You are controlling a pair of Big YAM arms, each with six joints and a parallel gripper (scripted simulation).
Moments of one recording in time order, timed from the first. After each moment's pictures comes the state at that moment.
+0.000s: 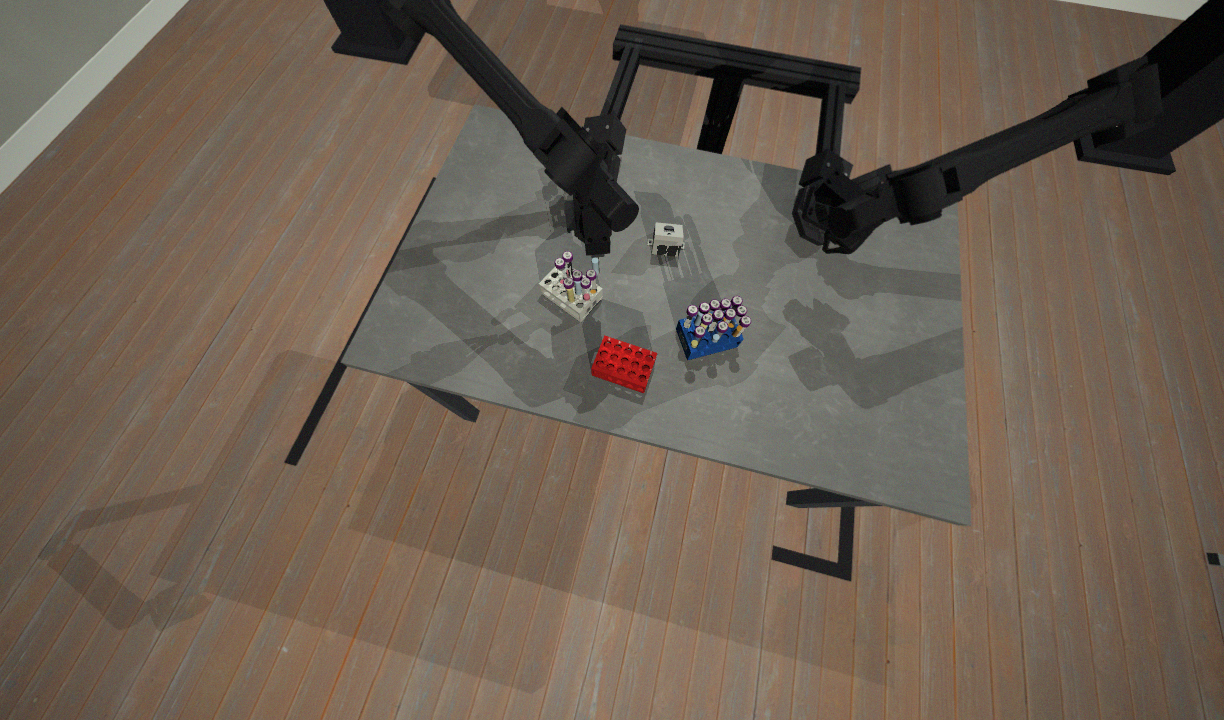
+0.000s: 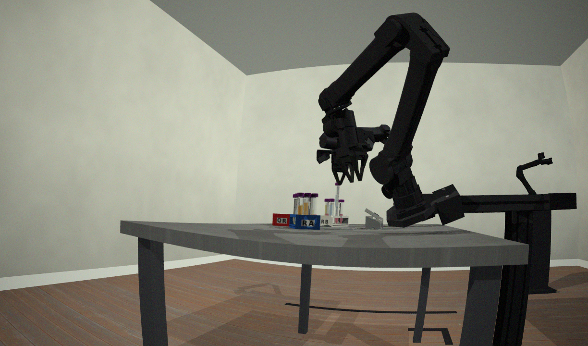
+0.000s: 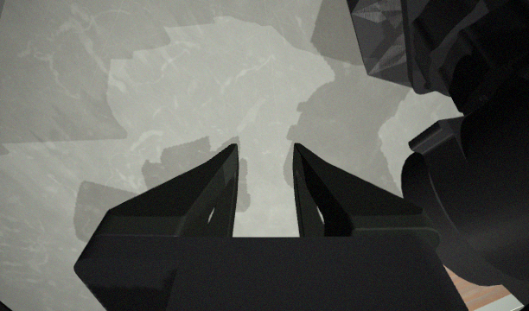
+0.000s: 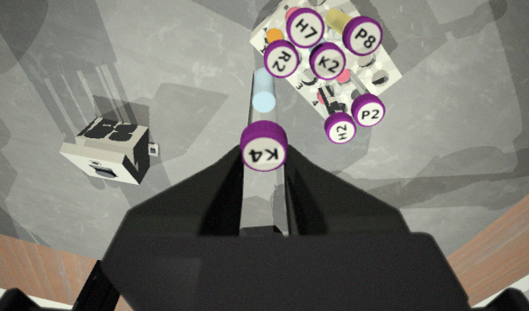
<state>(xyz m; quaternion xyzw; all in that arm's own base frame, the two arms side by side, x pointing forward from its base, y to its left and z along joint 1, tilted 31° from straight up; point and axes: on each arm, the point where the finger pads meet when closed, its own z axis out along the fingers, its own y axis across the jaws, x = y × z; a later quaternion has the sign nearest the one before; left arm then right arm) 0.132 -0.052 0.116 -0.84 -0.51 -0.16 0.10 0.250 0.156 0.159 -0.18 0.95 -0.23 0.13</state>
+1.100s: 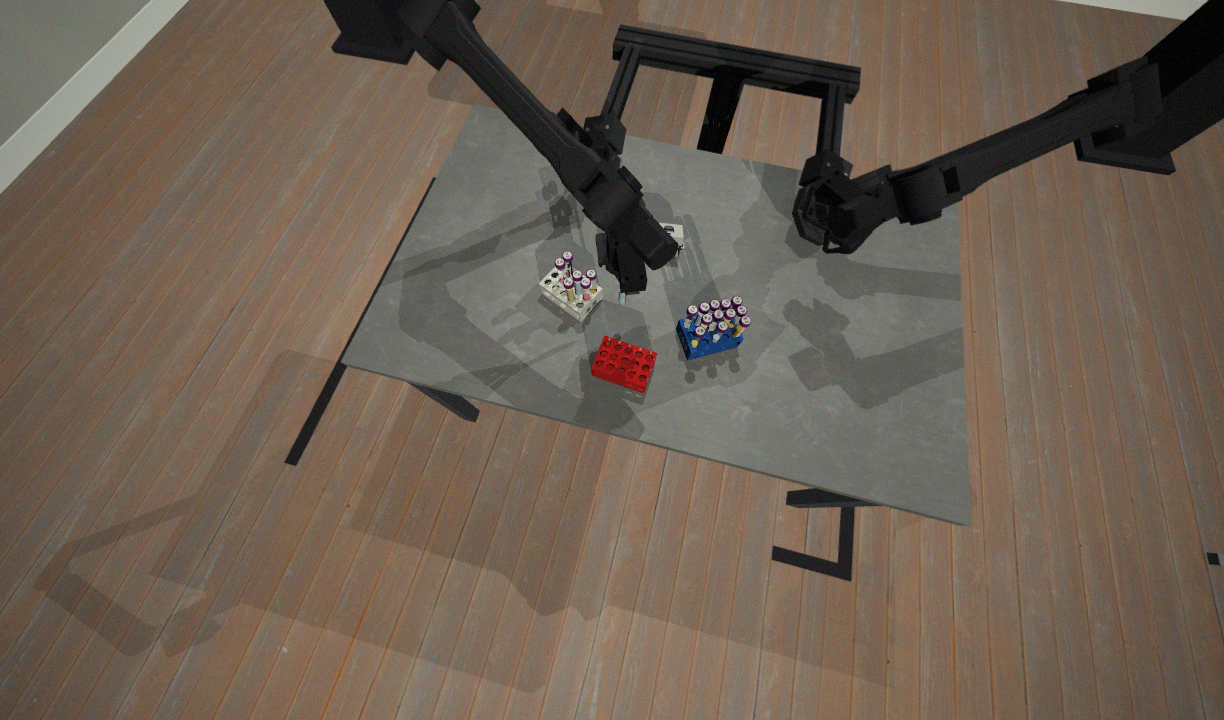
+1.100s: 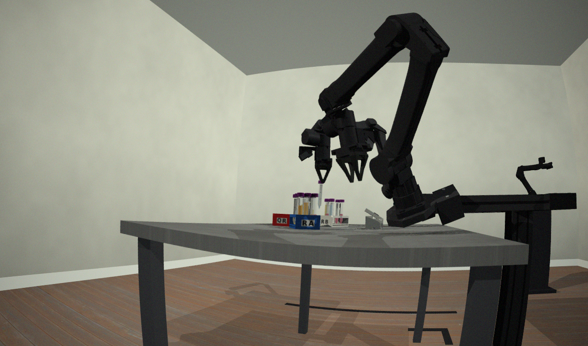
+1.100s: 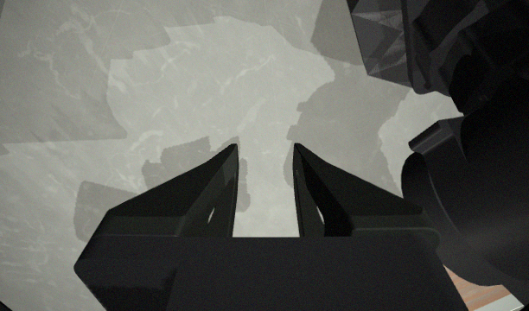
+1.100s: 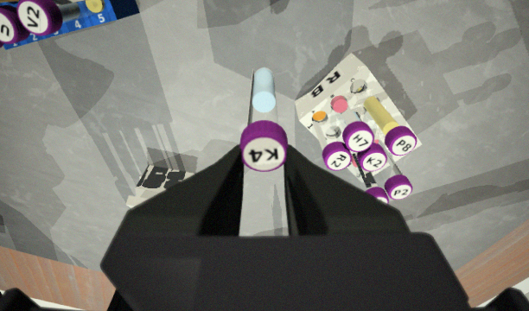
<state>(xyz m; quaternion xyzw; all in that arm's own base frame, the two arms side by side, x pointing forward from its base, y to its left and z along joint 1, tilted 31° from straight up) 0.132 -0.052 0.116 -0.84 -0.51 -0.16 0.10 0.309 0.231 0.147 -0.18 0.95 -0.23 0.13</state>
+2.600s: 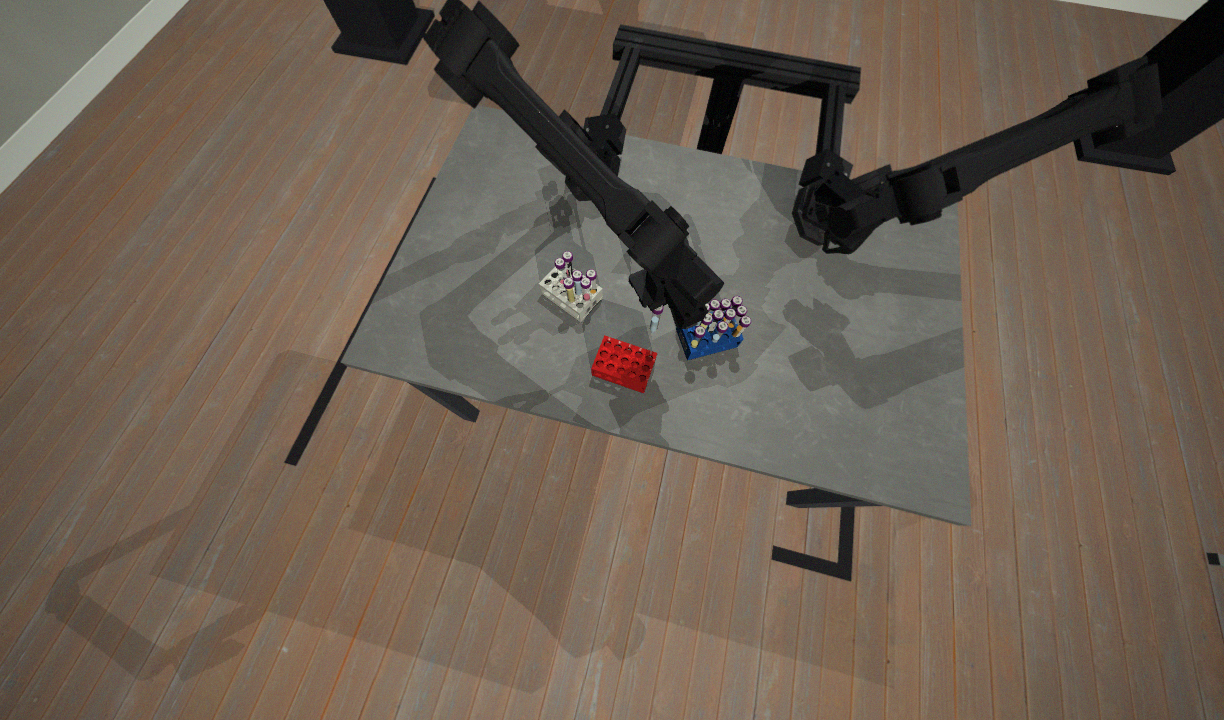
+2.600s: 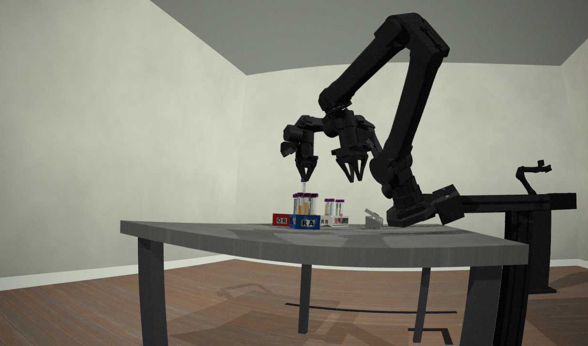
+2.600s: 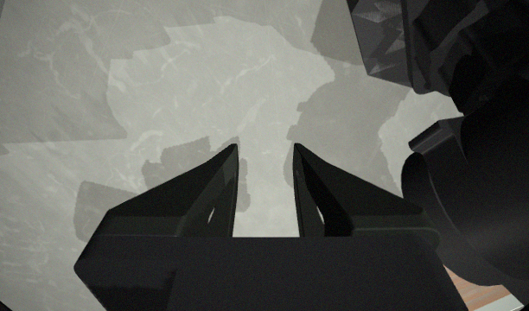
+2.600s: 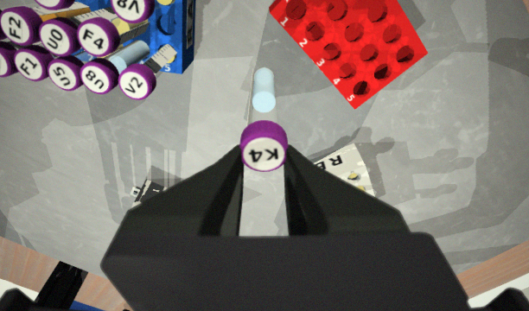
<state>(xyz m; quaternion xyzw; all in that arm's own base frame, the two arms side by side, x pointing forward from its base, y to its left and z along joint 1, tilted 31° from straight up) 0.132 -0.052 0.116 -0.84 -0.51 -0.16 0.10 0.363 0.306 0.129 -0.33 0.91 -0.25 0.09</state>
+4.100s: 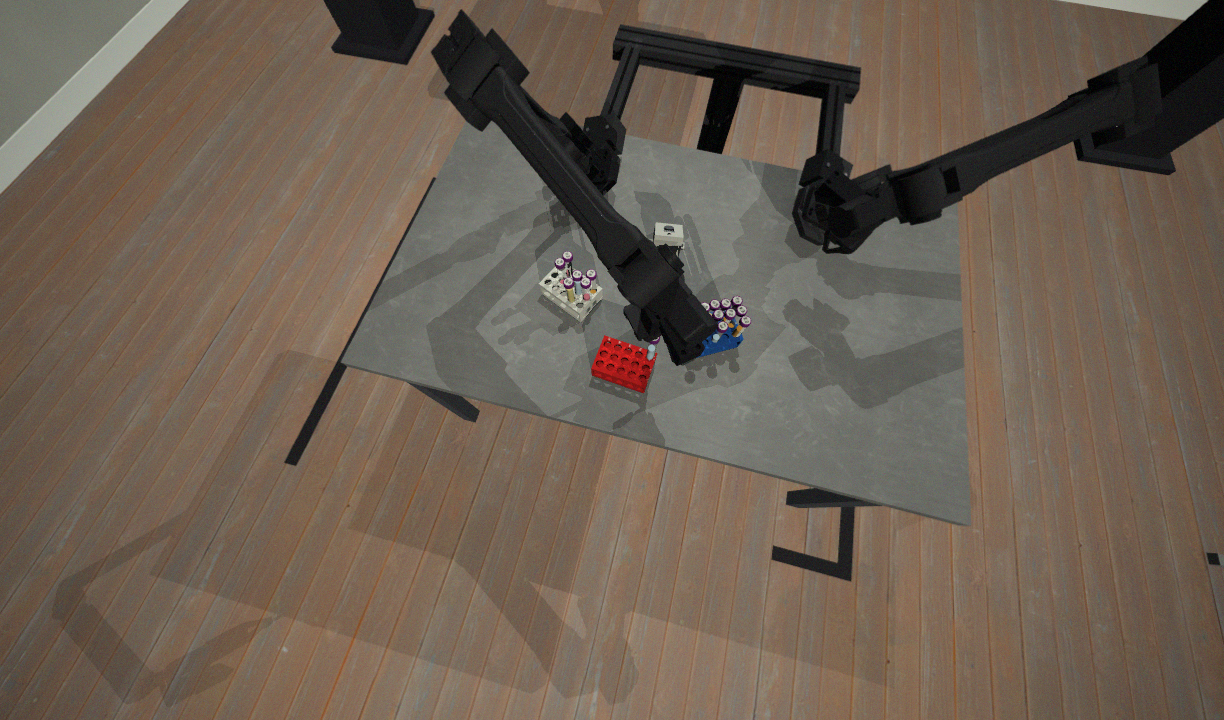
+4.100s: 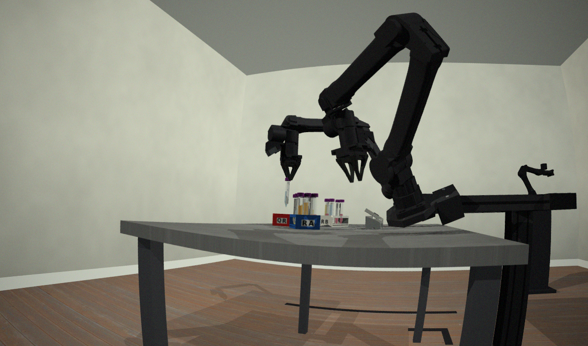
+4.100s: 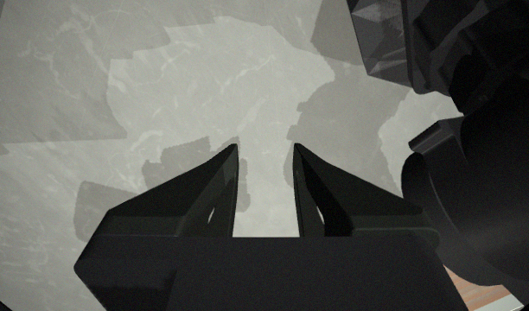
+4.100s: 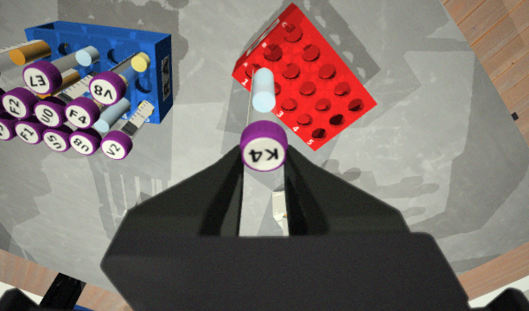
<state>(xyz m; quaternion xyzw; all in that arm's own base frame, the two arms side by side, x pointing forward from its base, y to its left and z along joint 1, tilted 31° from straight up) 0.132 -0.052 0.116 -0.84 -0.51 -0.16 0.10 0.424 0.319 0.150 -0.33 0.91 -0.25 0.09</state>
